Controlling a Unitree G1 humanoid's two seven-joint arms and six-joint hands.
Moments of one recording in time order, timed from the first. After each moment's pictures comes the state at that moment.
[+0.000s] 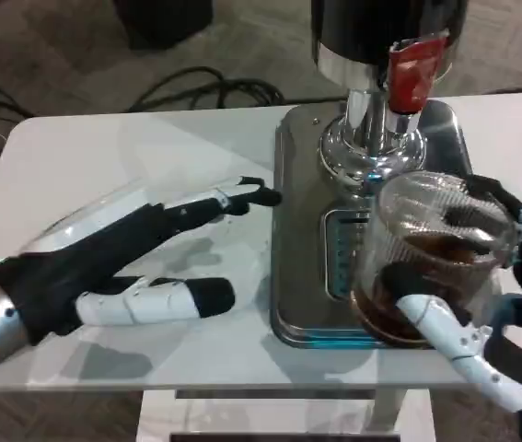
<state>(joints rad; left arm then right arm) -0.28 0.70 0.15 -0.18 -0.06 -0.28 -0.69 0.30 0.05 0.27 -0.75 -0.47 0.03 -0.28</state>
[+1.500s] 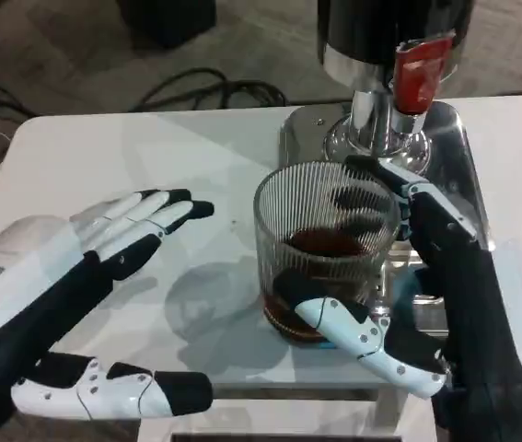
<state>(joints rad) 0.14 0.69 0.42 -0.62 0.17 -0.26 -0.53 0.18 0.01 0.40 -0.71 -0.56 0.05 -0.23</state>
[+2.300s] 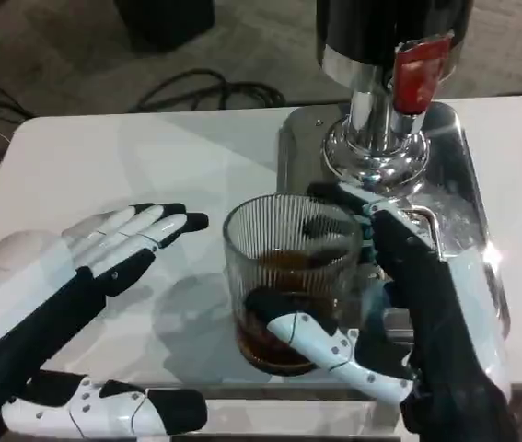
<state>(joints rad) 0.20 0.69 0.45 -0.64 0.15 -0.28 -0.53 0.15 0.00 0.43 -0.63 -0.57 0.05 -0.22</state>
